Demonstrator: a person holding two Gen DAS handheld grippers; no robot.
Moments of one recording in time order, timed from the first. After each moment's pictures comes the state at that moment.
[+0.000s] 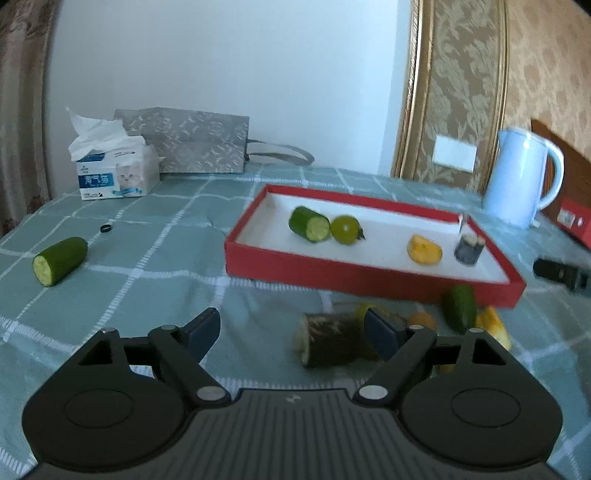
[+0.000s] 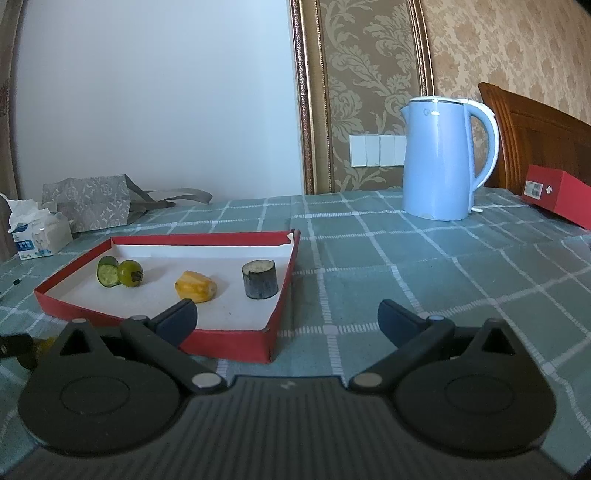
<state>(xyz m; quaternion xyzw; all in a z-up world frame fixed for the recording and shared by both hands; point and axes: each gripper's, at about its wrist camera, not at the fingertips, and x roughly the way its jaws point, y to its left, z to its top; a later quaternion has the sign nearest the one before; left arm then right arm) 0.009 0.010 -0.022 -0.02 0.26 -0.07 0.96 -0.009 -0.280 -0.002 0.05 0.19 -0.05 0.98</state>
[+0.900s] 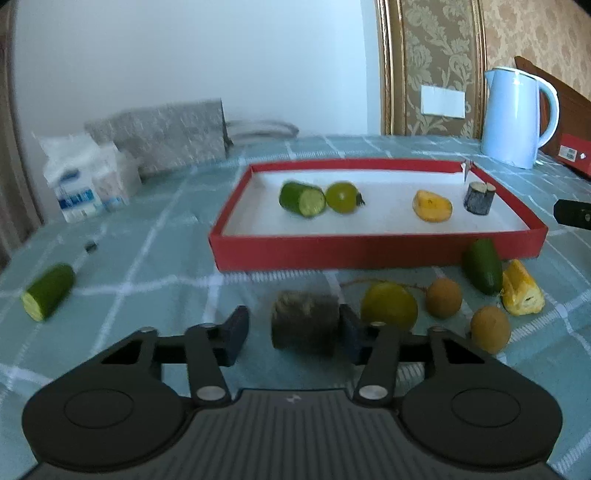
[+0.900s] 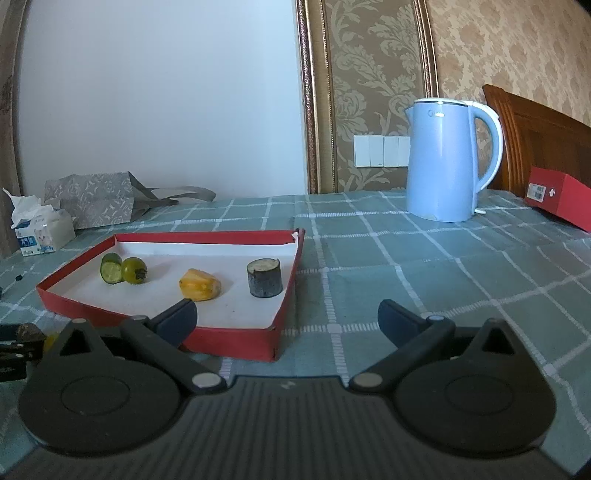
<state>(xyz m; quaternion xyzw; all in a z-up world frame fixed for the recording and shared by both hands) 0.034 0.000 -0.031 0.05 0.30 -0.09 0.95 -0.009 -0.277 -0.002 0.04 0.19 -0.04 0.98</state>
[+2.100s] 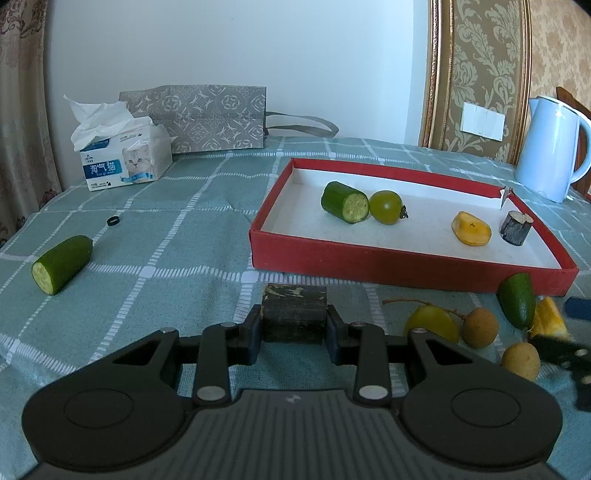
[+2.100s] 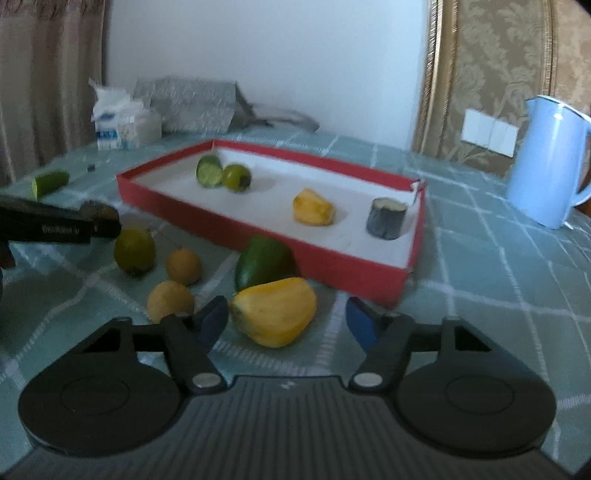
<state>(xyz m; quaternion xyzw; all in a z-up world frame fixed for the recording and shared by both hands) 0.047 0.018 -0.030 0.00 0.30 -0.04 0.95 0.006 -0.209 -0.027 -0.08 0.30 0.09 0.95</state>
